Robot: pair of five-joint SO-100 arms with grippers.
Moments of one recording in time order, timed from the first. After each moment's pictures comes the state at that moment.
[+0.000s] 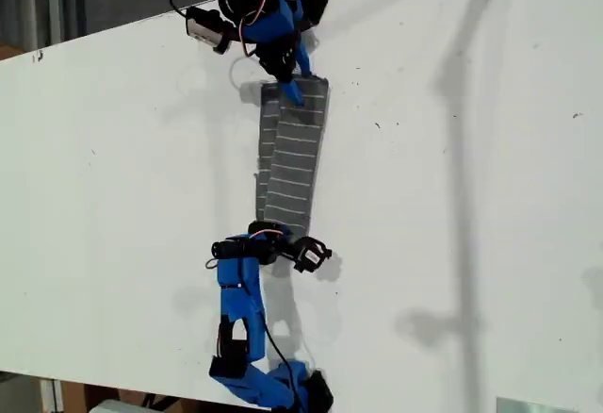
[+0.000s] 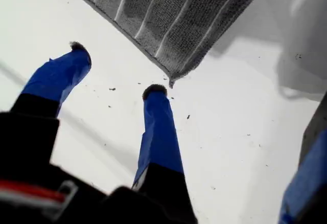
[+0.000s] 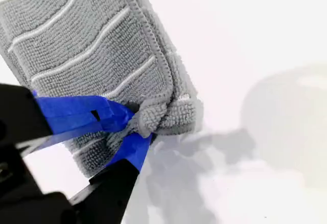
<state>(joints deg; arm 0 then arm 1) -14.4 49.0 60.5 82.4 -75.5 -11.6 154.1 147.5 80.4 114.7</state>
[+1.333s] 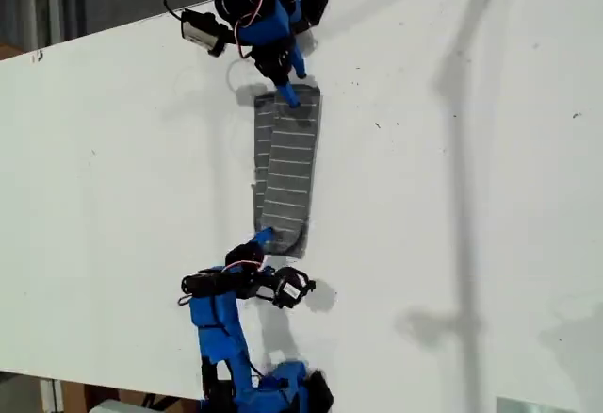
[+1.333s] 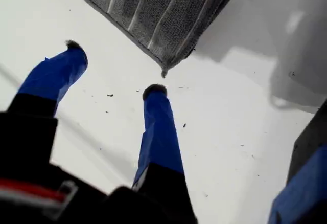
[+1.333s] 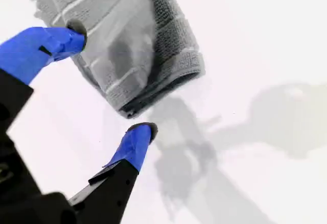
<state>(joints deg) -16.0 76.7 73.2 95.2 -75.2 -7.1 153.9 147.4 80.4 108.5</state>
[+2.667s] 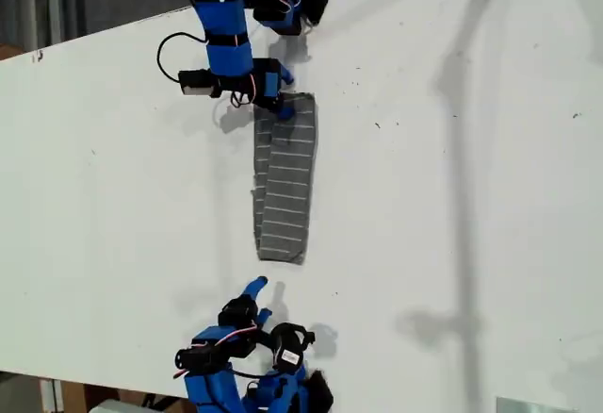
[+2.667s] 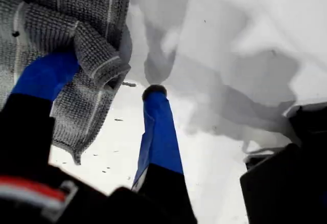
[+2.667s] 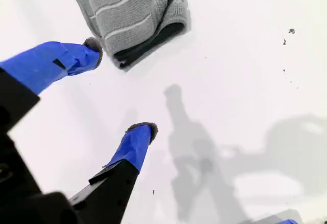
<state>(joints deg) -18.0 117.2 110.7 90.7 -79.0 12.9 102.6 136.0 67.6 87.9</state>
